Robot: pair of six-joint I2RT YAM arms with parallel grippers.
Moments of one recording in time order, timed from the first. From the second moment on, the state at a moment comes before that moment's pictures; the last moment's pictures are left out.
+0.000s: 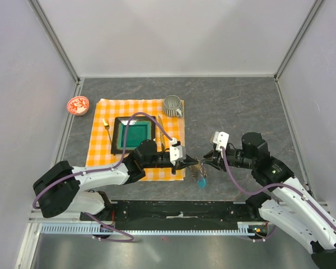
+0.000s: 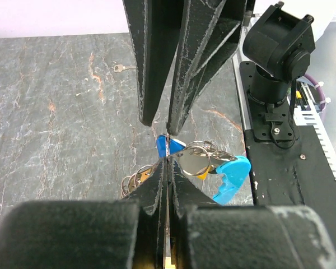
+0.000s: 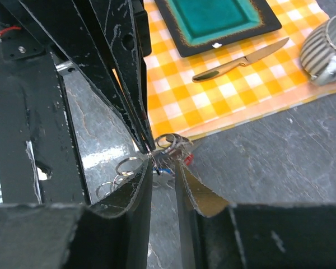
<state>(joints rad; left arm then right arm) -0.98 1.31 0.56 0.69 0.52 0.14 0.58 0.69 0.67 -0.42 -0.60 -0.28</state>
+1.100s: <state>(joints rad) -0.98 1.31 0.56 0.69 0.53 0.14 0.58 0.69 0.71 -0.56 -0.62 -0.41</state>
